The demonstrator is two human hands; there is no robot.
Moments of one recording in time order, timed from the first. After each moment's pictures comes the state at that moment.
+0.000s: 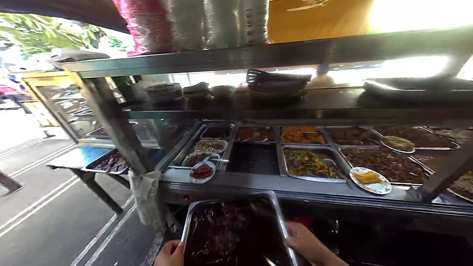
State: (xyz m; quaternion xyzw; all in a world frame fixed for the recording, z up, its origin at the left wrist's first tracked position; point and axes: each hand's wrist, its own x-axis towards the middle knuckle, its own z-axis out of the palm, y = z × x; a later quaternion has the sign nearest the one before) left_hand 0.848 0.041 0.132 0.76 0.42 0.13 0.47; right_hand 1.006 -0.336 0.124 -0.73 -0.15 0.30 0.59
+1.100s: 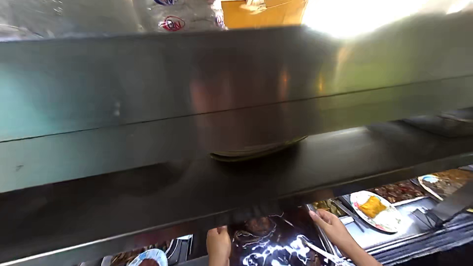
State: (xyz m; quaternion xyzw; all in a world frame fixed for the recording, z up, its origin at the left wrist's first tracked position) left_hand 1.247 -0.047 0.119 0.81 0.27 0.03 0.52; right_hand 1.263 -0.425 0.084 -0.83 0.07 -0.01 0.55
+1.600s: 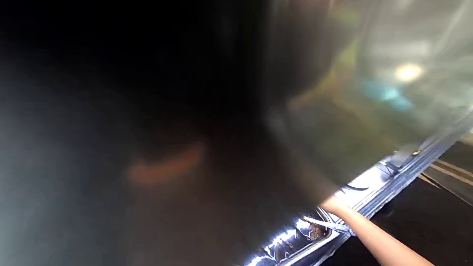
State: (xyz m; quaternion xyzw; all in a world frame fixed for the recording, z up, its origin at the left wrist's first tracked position) left_hand 1.239 -0.038 0.134 0.83 0.18 -0.01 0.53; right_hand 1.267 -0.422 0.111 -0.92 0.09 0.06 0.38
